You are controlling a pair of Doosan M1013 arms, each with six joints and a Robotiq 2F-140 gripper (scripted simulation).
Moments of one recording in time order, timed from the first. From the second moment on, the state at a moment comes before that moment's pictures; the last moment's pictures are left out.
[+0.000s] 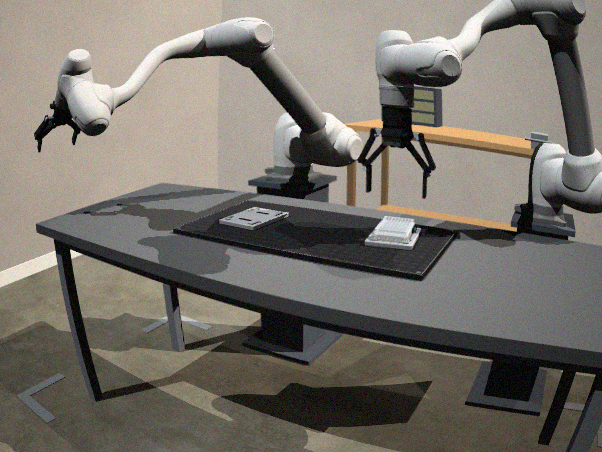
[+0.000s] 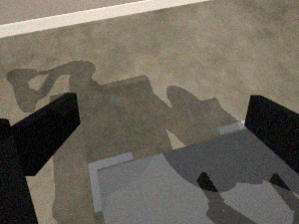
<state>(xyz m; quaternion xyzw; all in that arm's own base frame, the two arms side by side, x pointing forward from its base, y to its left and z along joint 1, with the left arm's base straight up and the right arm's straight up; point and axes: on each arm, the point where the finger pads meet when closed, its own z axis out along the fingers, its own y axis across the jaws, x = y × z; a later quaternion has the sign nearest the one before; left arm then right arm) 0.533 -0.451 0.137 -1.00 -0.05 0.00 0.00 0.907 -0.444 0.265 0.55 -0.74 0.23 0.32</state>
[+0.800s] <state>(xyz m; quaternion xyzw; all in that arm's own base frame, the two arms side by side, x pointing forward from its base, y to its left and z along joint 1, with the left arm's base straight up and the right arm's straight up) 0.535 -0.510 0.138 -1.00 -0.05 0.00 0.00 0.907 -0.444 0.265 0.55 -0.74 0.23 0.32</state>
